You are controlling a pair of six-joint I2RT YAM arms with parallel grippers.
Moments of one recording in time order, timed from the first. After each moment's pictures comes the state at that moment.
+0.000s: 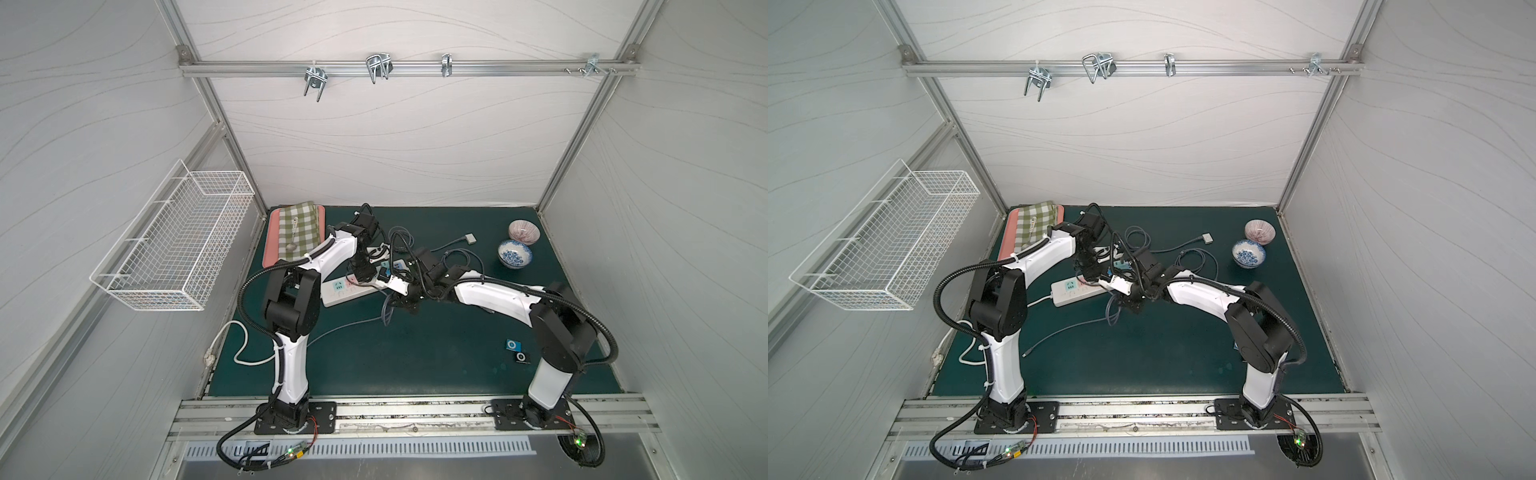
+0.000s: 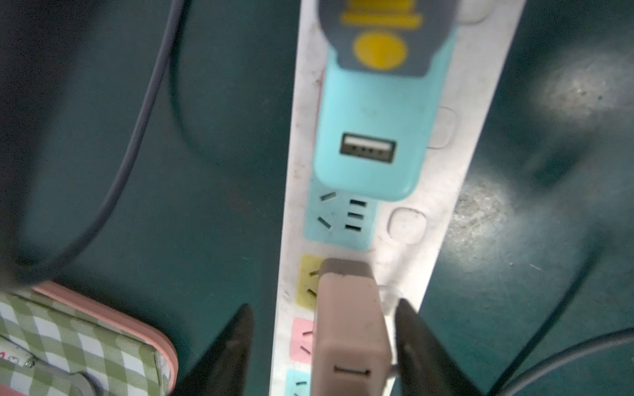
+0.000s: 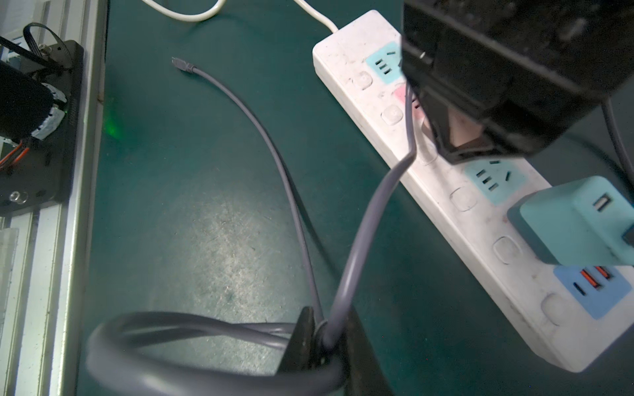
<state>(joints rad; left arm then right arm) -0.38 2.01 1.61 -0.94 -0.04 0.73 0.84 1.77 1.22 -0.35 -0.44 -0.41</state>
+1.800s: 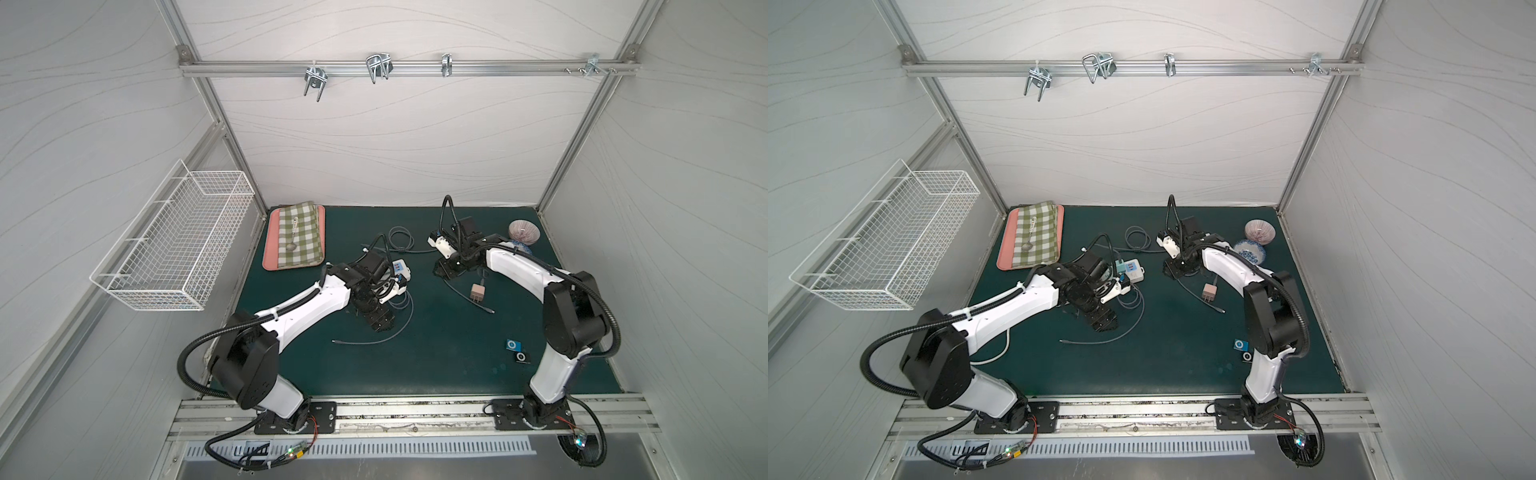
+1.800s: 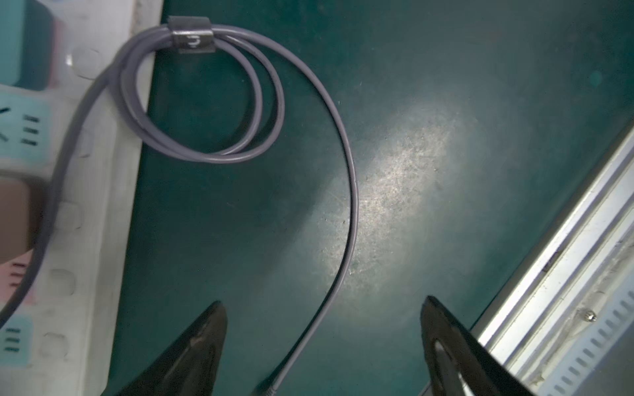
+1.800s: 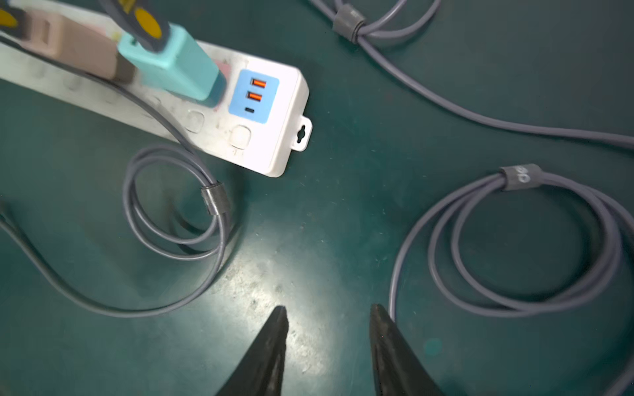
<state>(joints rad) -0.63 1.55 1.10 -0.87 0.18 0.25 0.47 1.76 1.33 -0.61 -0.29 -0.17</state>
